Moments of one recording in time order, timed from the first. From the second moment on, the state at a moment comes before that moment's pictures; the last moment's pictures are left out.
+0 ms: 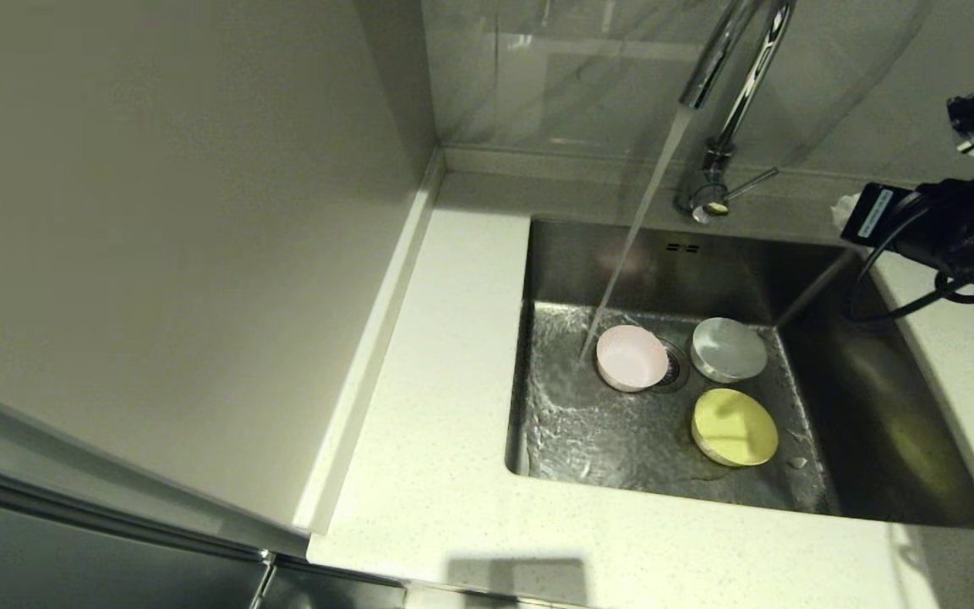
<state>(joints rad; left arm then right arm) 0.00 0.00 0.00 0.00 0.02 -0.02 0.01 1.65 -1.18 -0.42 -0.07 0.17</state>
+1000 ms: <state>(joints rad) 0.00 0.00 0.00 0.00 0.02 -0.02 0.06 1.92 -1.51 -0.41 -0.10 0.19</state>
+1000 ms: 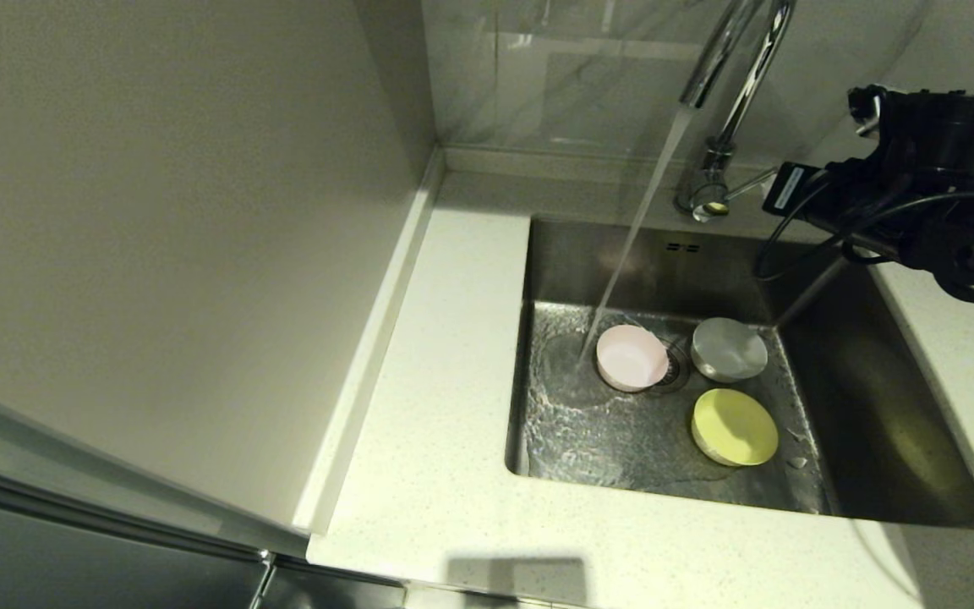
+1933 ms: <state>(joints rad) 0.00 0.00 0.00 0.00 0.02 -0.02 0.06 2.06 -1.71 -0.41 -0.12 0.19</state>
